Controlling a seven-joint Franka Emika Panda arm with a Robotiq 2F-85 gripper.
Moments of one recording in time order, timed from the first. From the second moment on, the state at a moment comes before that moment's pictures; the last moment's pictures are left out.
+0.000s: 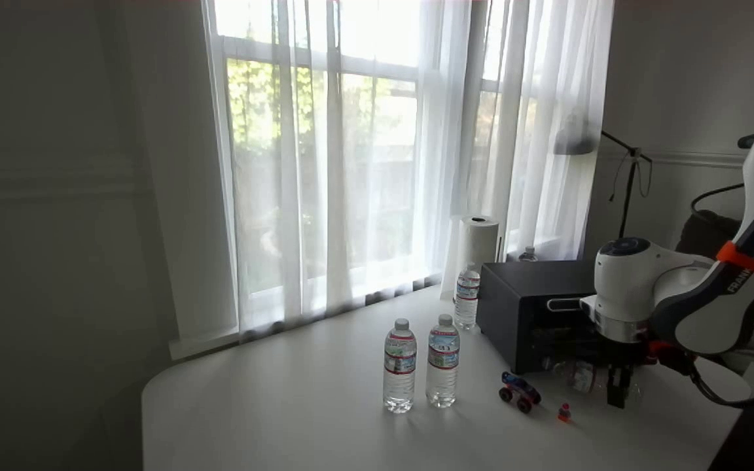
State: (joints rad) arm -0.23 0.04 -0.05 -2.74 -0.69 2.70 0.16
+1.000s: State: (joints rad) arm -0.13 -0.27 -0.06 -2.74 -0.35 2.51 -0.22
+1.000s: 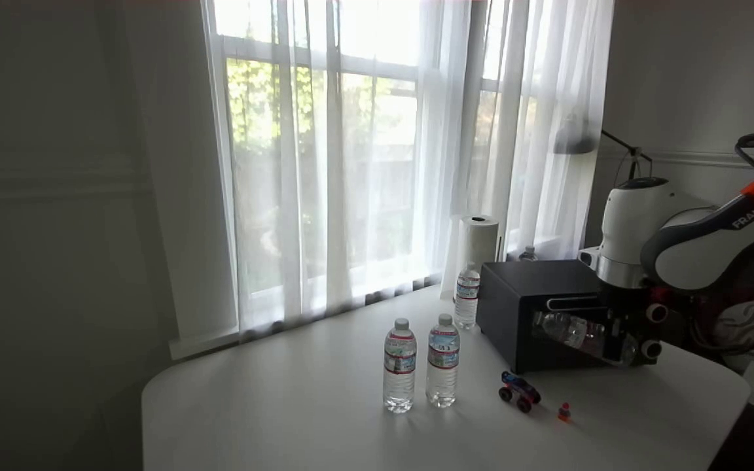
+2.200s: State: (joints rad) arm 0.10 -0.80 -0.01 -2.74 -0.25 2.20 -0.25
